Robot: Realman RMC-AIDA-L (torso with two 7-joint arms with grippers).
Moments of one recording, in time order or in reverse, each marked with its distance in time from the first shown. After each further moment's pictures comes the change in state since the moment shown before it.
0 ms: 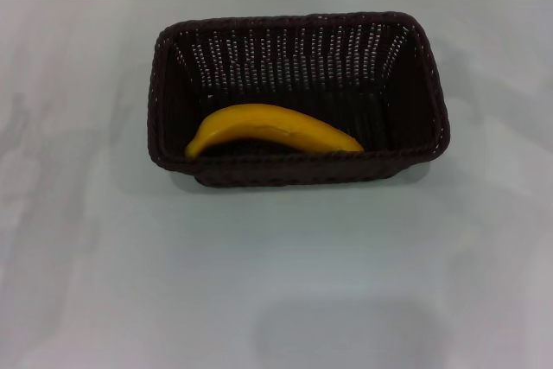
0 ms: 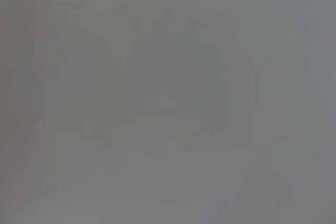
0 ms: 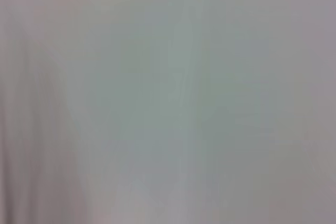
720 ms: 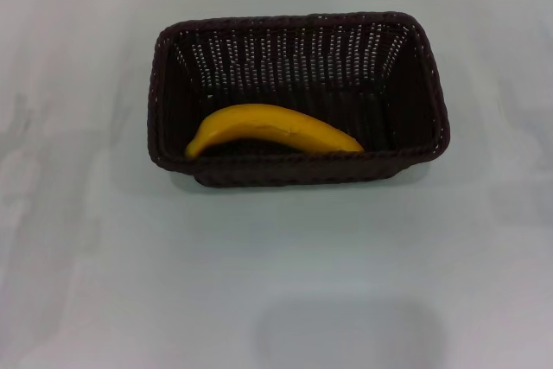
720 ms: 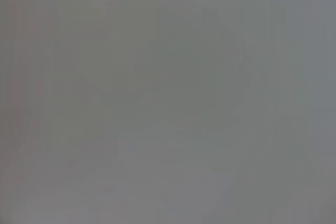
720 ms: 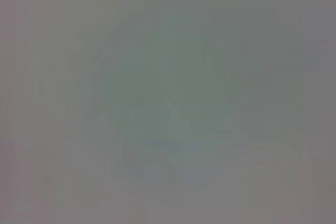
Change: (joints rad) left arm 0.000 -0.002 0.000 0.000 0.008 0.008 0.005; right arm -0.029 0.003 0.262 -0.912 0.685 0.023 -1.121
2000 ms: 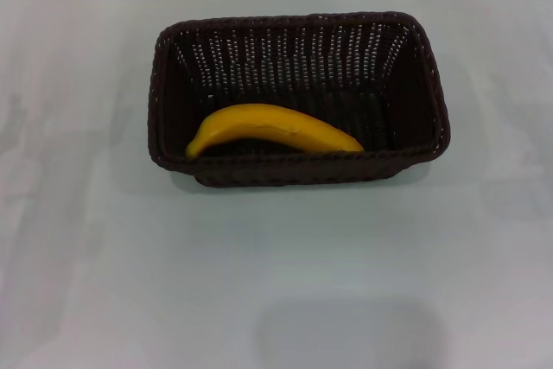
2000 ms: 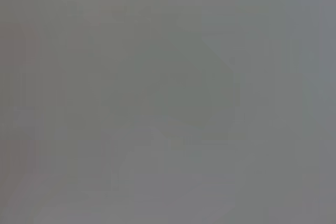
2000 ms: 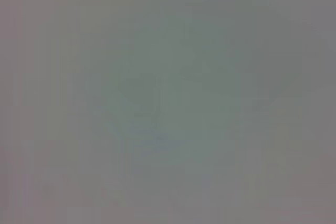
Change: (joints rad) left arm 0.002 -0.002 -0.010 -0.005 -0.024 -0.039 0.036; right arm 0.023 0.003 0.000 -0.018 0.017 0.001 -0.010
